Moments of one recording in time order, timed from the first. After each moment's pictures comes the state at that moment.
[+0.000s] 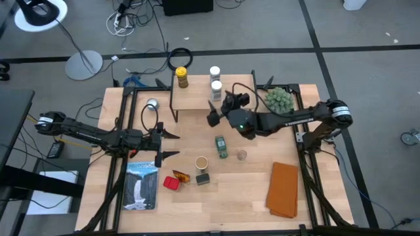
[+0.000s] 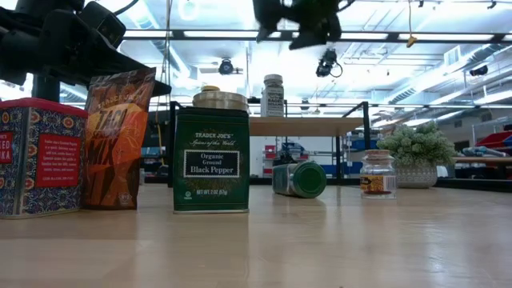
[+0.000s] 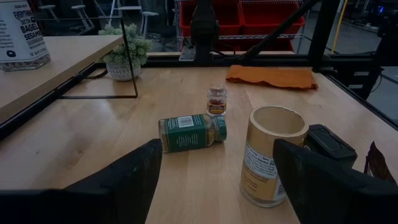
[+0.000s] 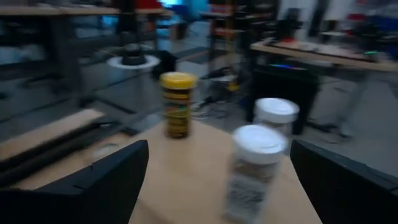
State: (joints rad) left arm -0.14 0.80 0.14 0.50 -0.16 -0.03; right arm 0.05 1.59 1.22 0.10 1.03 0.22
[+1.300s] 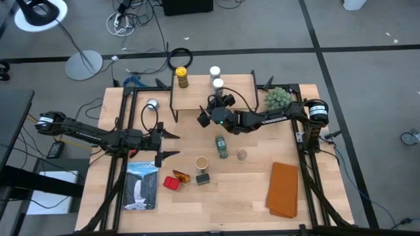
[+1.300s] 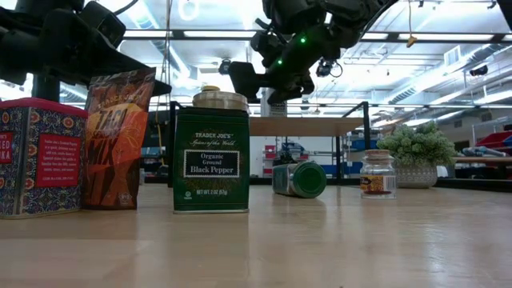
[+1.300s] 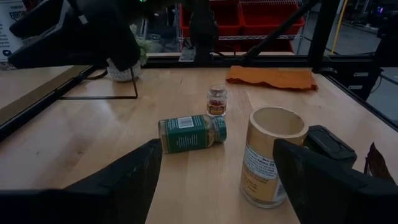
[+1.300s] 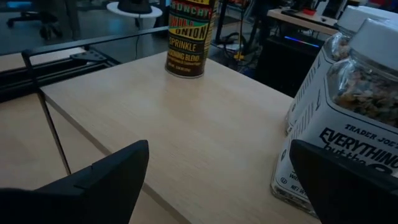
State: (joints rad) left arm -0.14 0.80 0.14 0.51 -0.16 -0.03; right arm -0.09 1.85 1.22 0.21 0.85 0.18
